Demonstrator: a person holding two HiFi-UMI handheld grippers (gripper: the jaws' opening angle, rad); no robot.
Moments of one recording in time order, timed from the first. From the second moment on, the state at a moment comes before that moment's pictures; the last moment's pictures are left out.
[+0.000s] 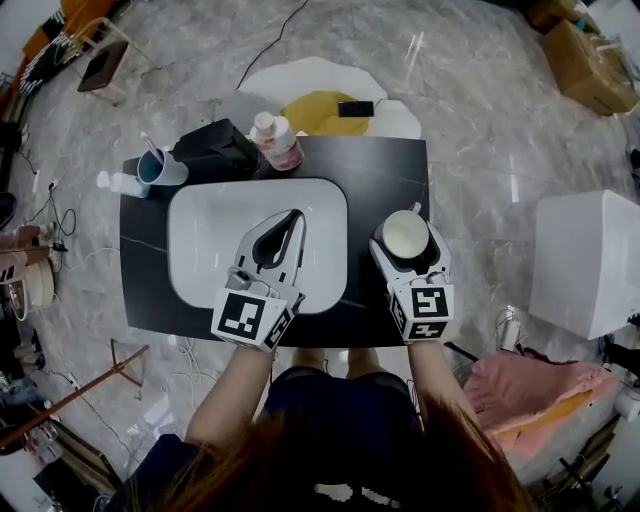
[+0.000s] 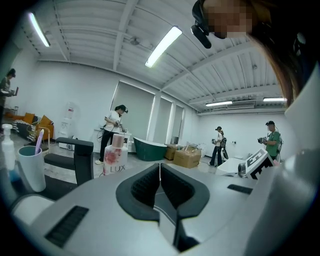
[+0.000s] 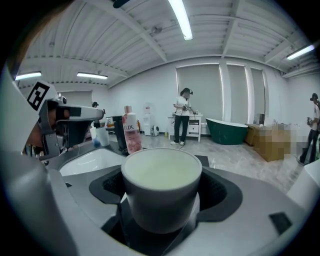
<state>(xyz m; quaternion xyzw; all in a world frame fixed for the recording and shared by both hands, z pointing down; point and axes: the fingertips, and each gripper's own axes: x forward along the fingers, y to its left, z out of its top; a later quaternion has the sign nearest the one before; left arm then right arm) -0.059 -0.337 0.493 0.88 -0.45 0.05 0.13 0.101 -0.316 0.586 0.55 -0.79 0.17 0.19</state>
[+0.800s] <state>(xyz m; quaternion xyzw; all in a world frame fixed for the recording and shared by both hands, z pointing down) -0.050 -0.328 0.489 0.88 -0.45 0.04 0.13 0.095 -0.308 0.626 0.52 -0.80 0.18 0.24</state>
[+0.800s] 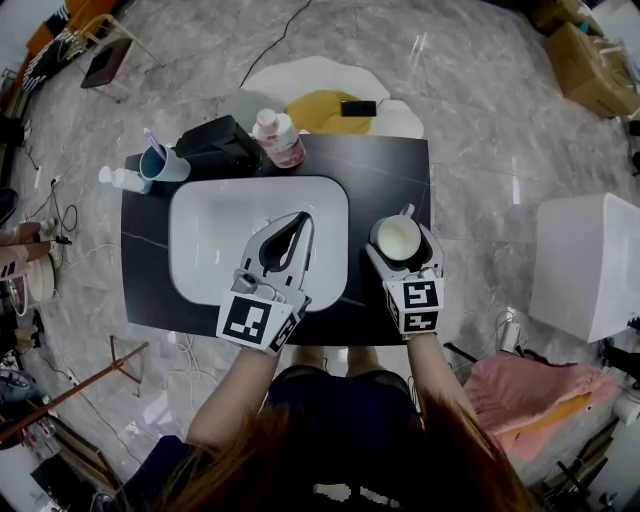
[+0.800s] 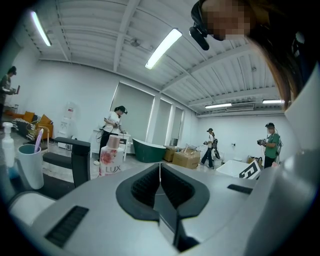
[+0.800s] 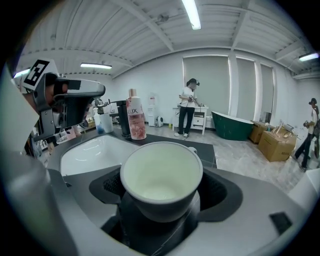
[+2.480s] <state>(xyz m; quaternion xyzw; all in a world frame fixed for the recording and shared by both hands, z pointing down) -0.053 -0.289 0.416 0.88 -0.47 0.00 0.08 0.111 -0.282 0.503 0.54 -0.82 0.12 0.12</state>
